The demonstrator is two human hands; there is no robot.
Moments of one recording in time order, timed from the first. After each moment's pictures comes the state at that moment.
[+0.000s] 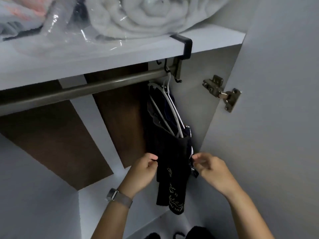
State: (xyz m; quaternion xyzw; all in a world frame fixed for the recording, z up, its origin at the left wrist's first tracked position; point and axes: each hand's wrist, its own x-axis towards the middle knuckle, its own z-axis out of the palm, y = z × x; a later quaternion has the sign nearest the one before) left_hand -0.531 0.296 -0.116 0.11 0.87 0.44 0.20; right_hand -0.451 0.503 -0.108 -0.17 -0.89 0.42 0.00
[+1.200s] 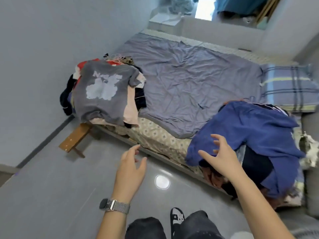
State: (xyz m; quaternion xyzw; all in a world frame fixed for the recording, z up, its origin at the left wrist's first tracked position) left_hand 0.257 0.354 -0.166 0.83 0.38 0.11 0.40; right_hand 0.439 0.153 -0.173 -0.89 -0.13 0.21 0.38
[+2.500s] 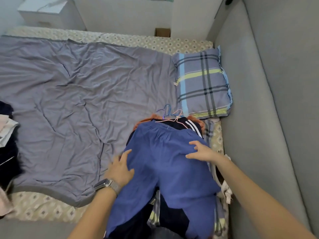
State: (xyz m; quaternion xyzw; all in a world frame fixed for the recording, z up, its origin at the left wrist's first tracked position) left_hand 0.884 0.151 -0.307 0.91 0.22 -0.23 0.27; right_hand 1.026 -0.146 -0.340 -0.84 0.03 0.45 0.29
